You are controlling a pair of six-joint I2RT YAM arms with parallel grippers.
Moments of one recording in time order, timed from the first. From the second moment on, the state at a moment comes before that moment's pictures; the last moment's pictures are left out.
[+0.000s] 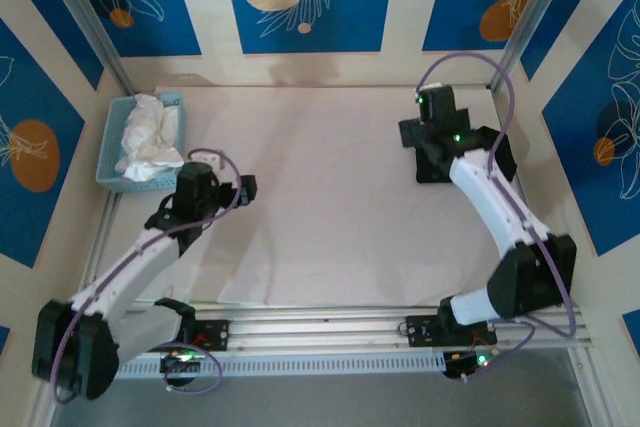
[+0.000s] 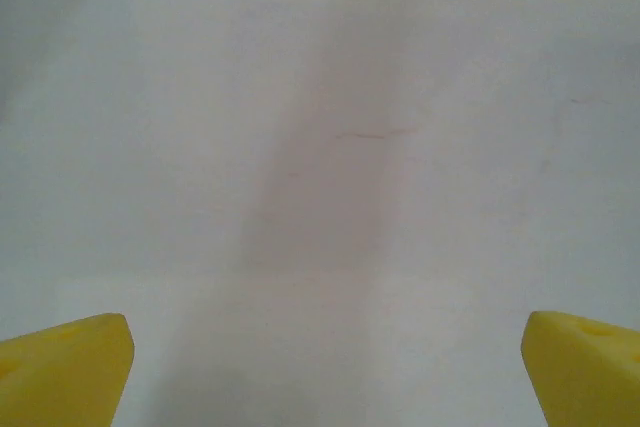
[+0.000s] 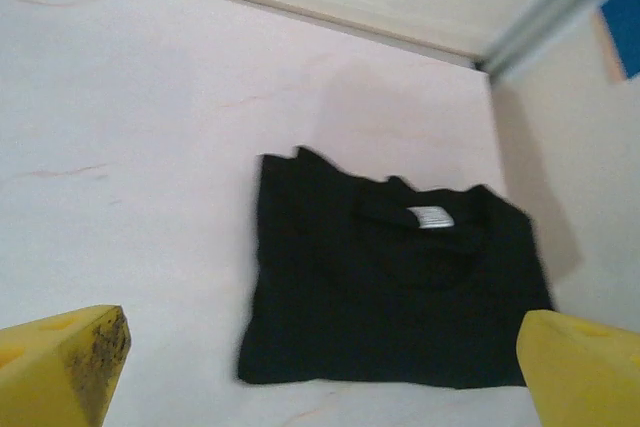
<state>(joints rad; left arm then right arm) -0.33 1.00 0.61 -0.17 -0.10 -0.32 0.26 1.37 1.22 -0.54 0.40 -0.08</state>
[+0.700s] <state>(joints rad) -0.28 1.41 0.29 0.70 -0.45 0.10 0.11 1.24 0.34 0.35 0.19 0.13</state>
